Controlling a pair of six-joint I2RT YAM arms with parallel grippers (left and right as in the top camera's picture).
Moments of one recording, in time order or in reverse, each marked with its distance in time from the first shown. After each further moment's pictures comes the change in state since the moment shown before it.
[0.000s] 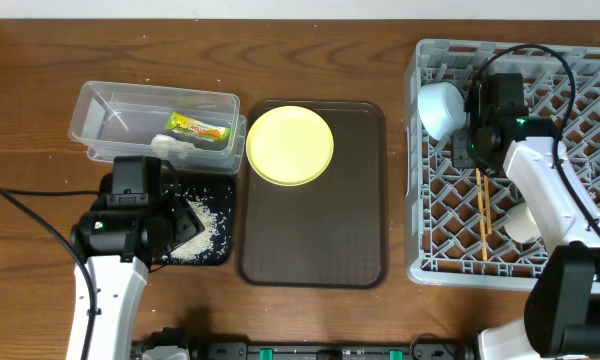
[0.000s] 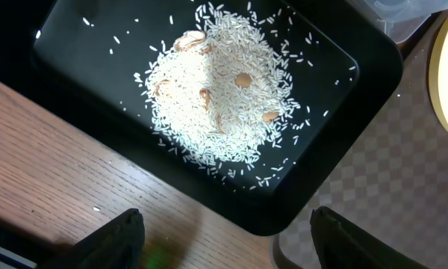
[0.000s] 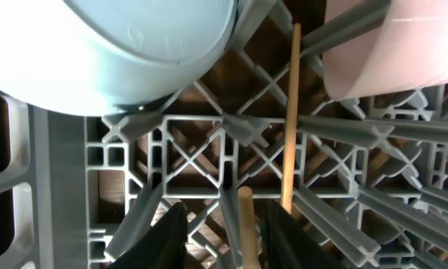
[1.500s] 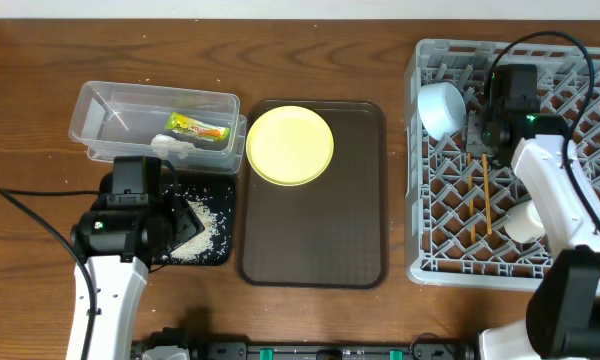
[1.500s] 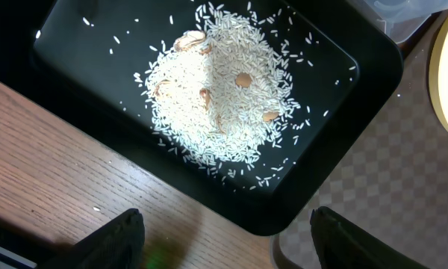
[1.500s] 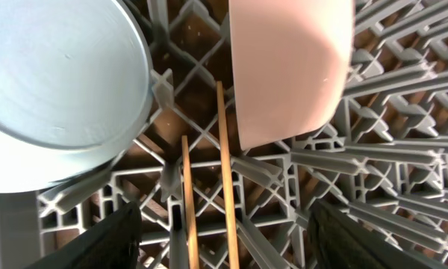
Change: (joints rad) left arm 0.000 0.000 0.000 0.000 0.000 0.000; right arm -0.028 -0.030 0.031 0.072 0.112 0.028
